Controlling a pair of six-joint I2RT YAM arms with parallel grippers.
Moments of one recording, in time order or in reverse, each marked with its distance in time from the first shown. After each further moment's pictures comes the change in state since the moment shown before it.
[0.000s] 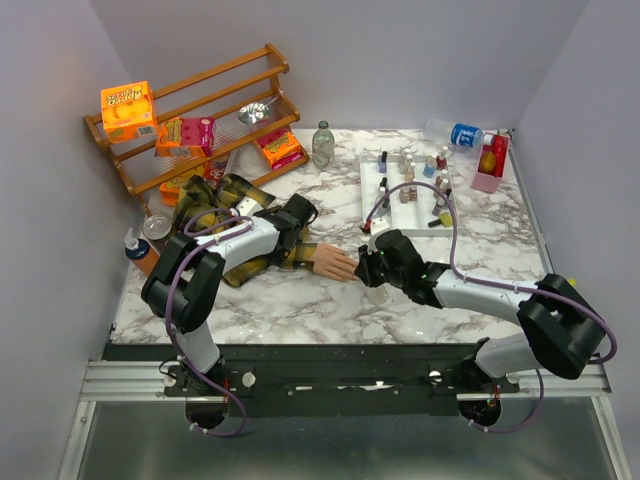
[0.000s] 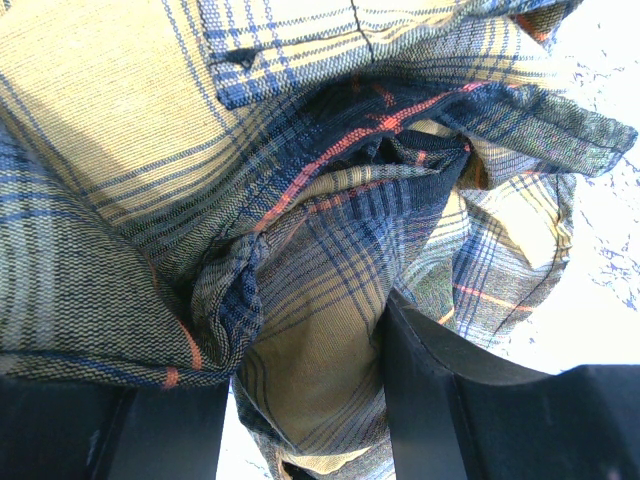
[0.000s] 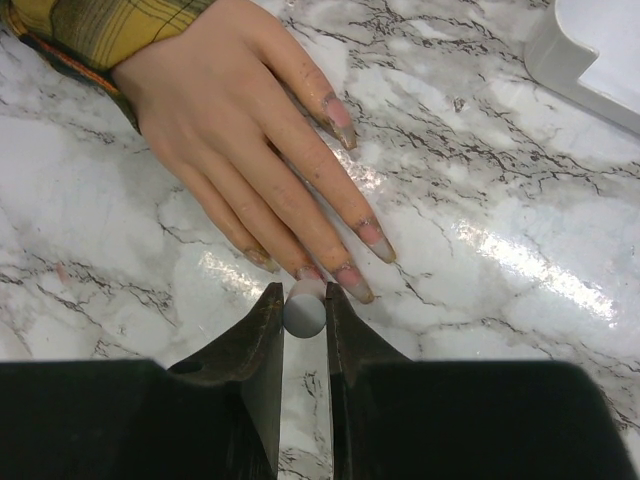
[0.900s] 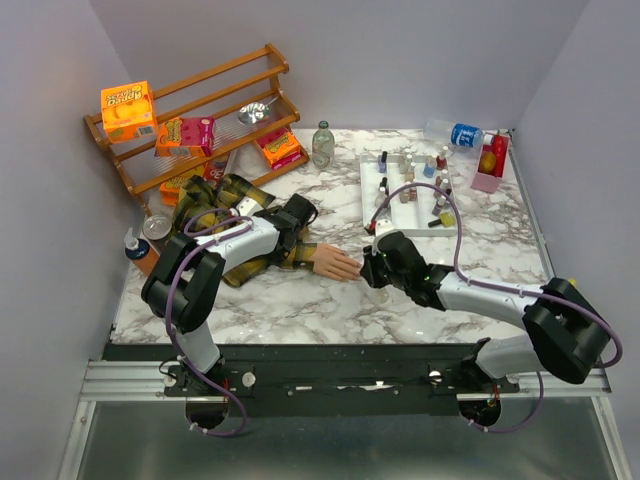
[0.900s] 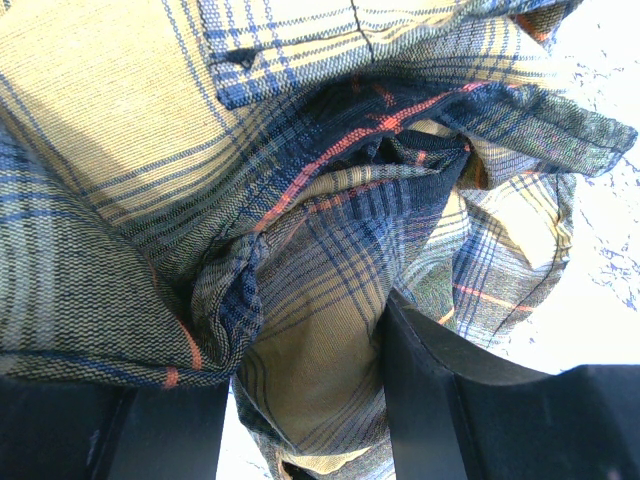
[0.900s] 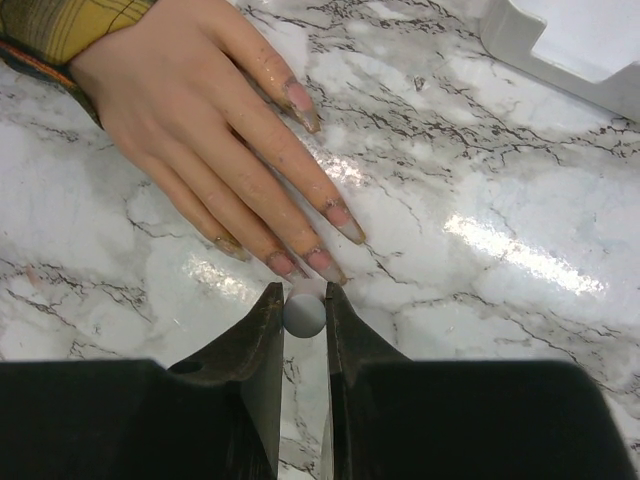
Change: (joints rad) left arm 0.000 0.000 0.000 0.001 0.000 0.000; right arm 0.000 -0.029 -0.019 -0.032 0.058 0.018
